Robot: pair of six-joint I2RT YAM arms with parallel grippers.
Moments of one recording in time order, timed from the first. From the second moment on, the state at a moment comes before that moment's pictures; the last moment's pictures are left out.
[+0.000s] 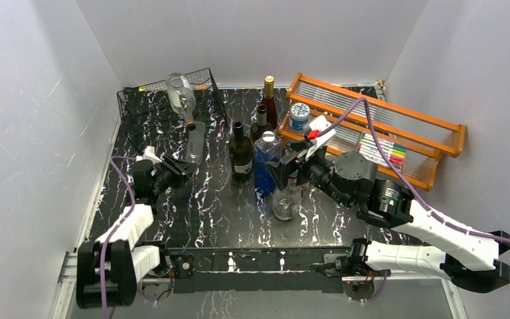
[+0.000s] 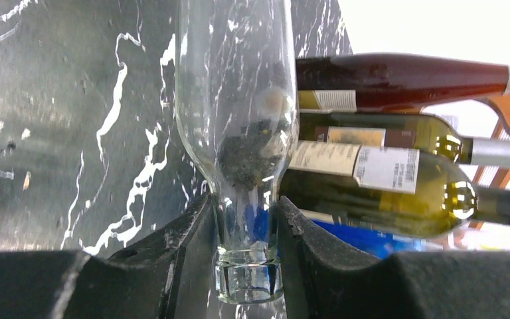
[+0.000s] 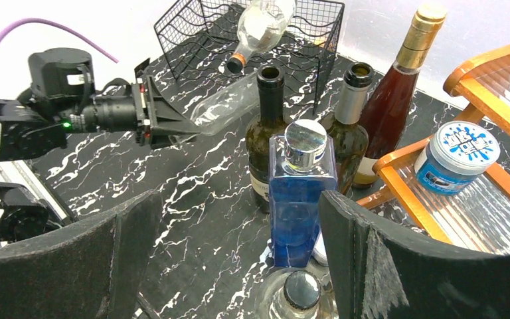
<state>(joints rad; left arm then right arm) 0.04 1.12 0.31 0.38 0.47 -1.04 1.21 0.87 1.15 -0.38 0.42 0.13</state>
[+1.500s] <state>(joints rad) -0.46 0.85 0.99 -1.11 0.11 -0.45 1.21 1.43 0.93 0.16 -0.17 -0.34</state>
